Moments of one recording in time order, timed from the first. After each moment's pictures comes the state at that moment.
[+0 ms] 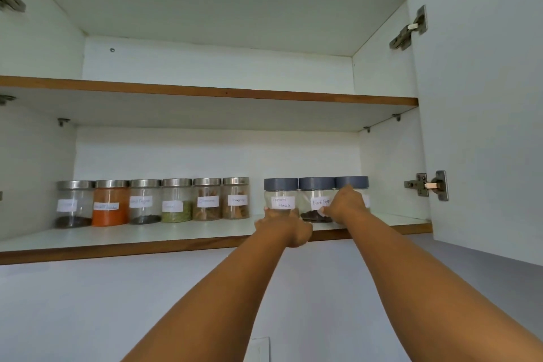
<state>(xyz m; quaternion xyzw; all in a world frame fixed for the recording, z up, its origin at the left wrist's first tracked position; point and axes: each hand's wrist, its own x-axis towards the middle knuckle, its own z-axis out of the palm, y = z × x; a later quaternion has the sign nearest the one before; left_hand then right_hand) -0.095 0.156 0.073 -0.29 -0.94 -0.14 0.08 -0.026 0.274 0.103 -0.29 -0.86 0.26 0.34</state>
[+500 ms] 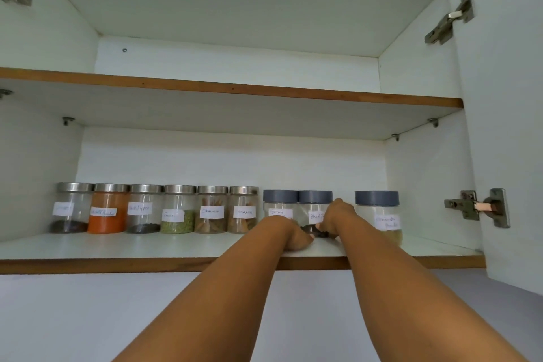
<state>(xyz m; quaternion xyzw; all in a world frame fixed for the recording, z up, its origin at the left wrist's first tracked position) -0.161 0.172 0.103 -0.26 -0.97 -0.03 0.02 -0.111 0.285 0.122 -0.27 -0.91 0.23 0.24</state>
